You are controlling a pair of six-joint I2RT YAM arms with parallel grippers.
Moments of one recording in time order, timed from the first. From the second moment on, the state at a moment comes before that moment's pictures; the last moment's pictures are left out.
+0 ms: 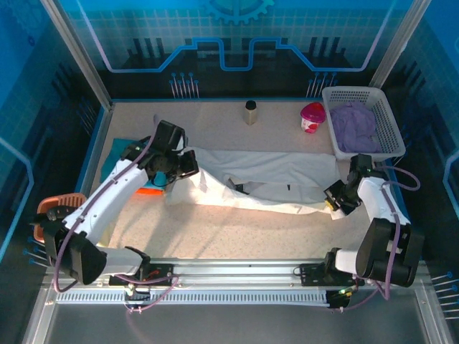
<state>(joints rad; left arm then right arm) -0.37 1.35 1.26 -0.94 0.21 -0.68 -0.26 1.31 0.81 -0.92 -0.21 0.73</state>
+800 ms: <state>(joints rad) -0.28 1.54 1.34 -0.87 0.21 -0.59 -0.18 1.62 1.04 -0.88 -0.14 0.69</state>
